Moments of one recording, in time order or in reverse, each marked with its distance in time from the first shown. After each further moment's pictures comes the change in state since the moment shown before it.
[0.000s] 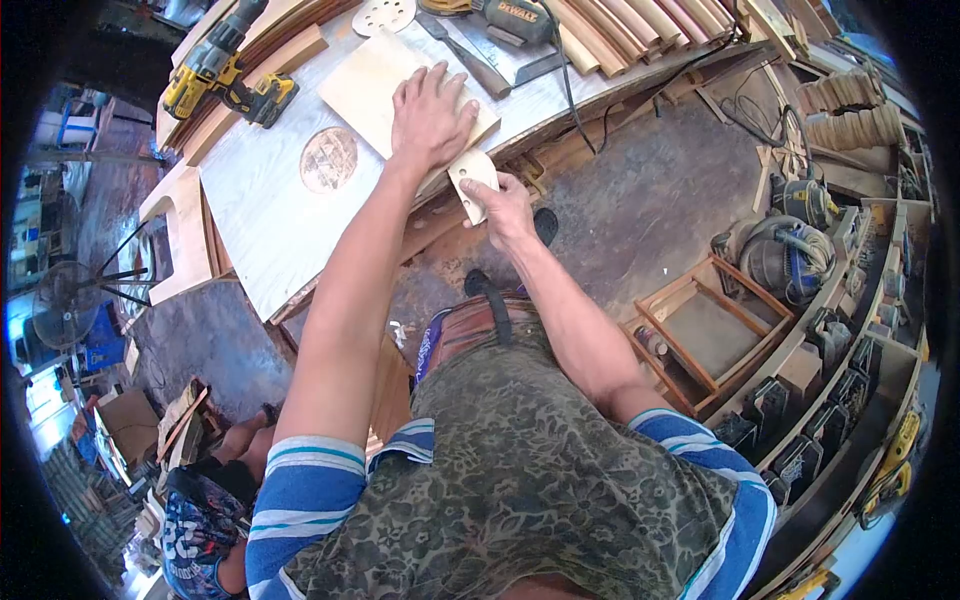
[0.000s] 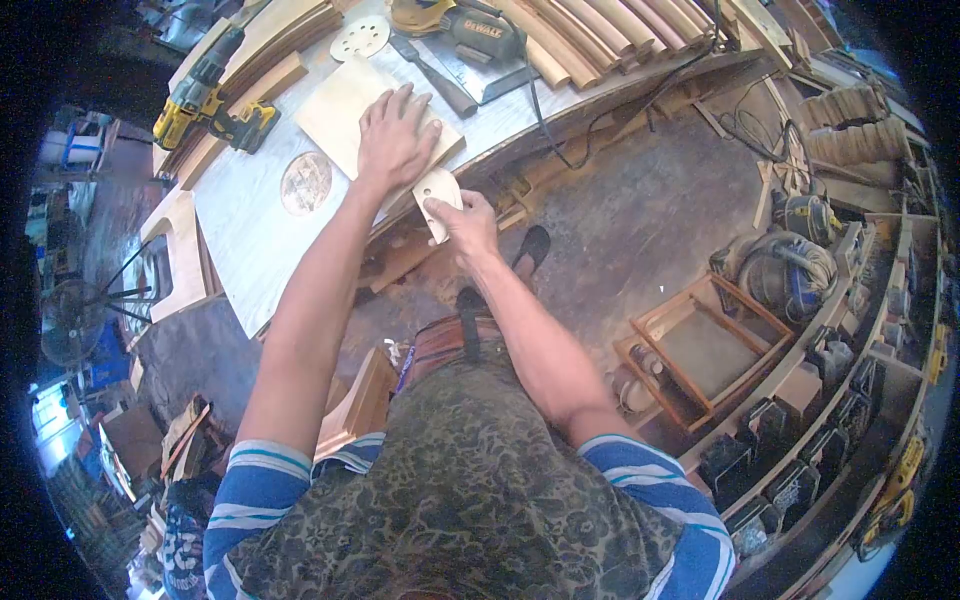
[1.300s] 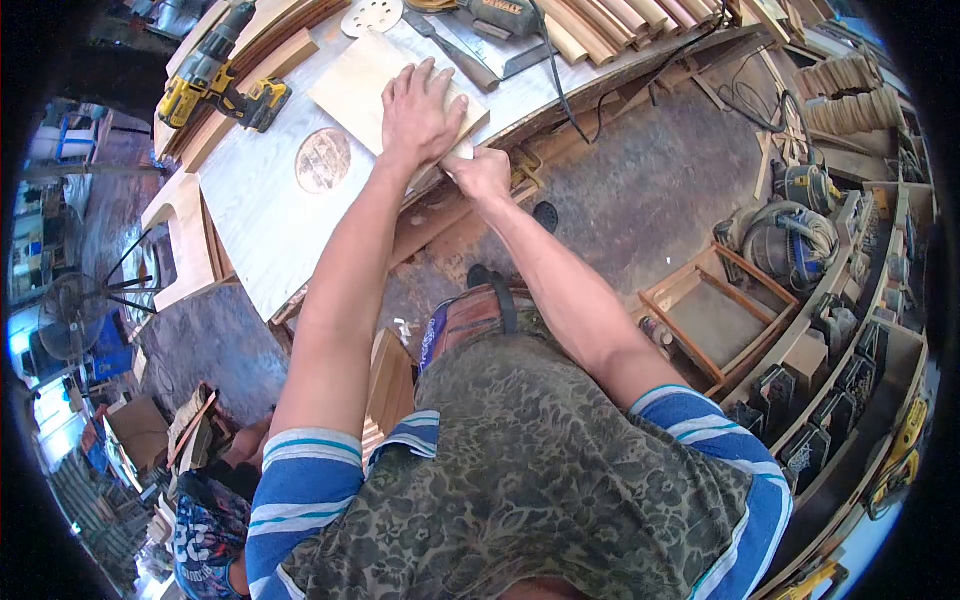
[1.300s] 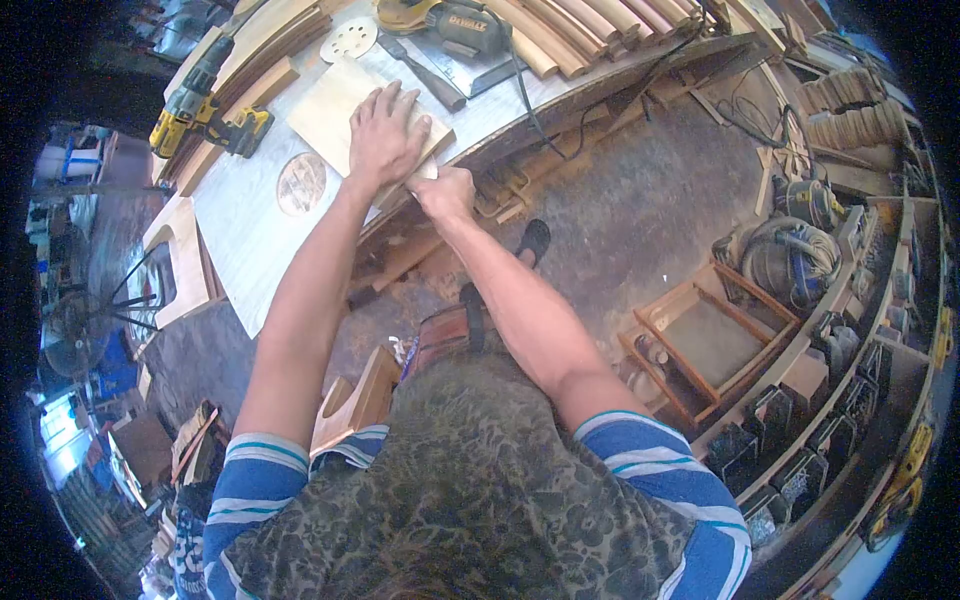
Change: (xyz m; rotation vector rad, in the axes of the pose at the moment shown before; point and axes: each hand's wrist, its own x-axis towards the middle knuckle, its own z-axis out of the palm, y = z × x) left_hand -0.002 0.002 0.001 0.011 0.008 0.008; right_hand 0.035 -0.014 0.026 -0.637 0.126 -0.163
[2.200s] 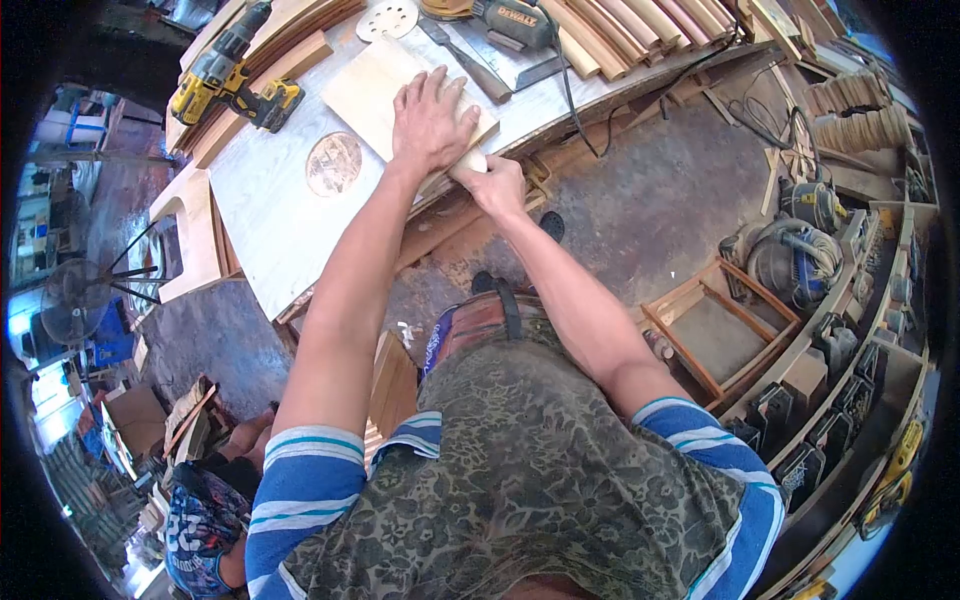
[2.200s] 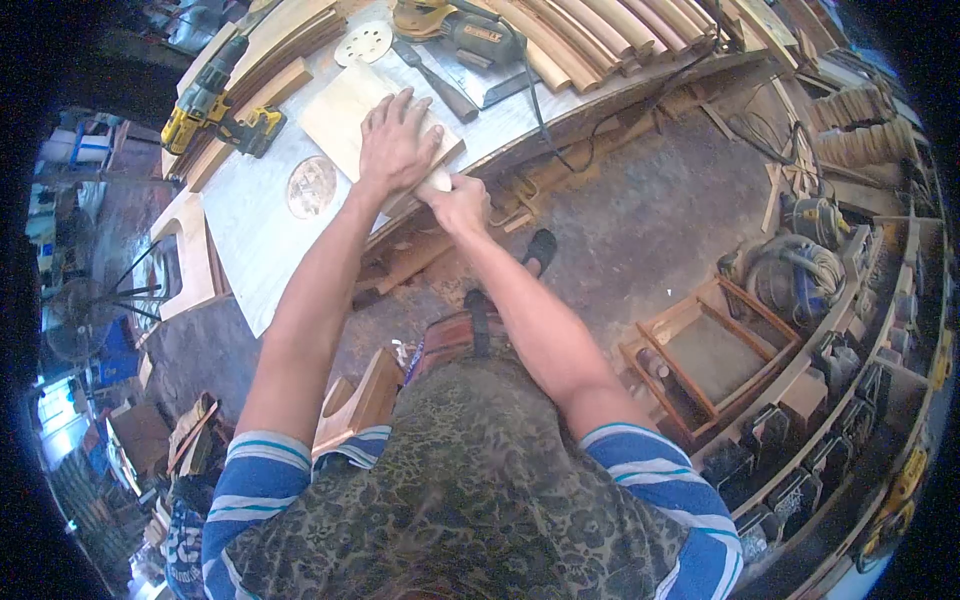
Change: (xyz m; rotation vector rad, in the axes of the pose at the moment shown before) left_hand 0.006 -0.001 -0.009 0.001 -0.074 -0.029; right_hand -0.012 -0.017 -0.018 -0.104 -0.023 0.000
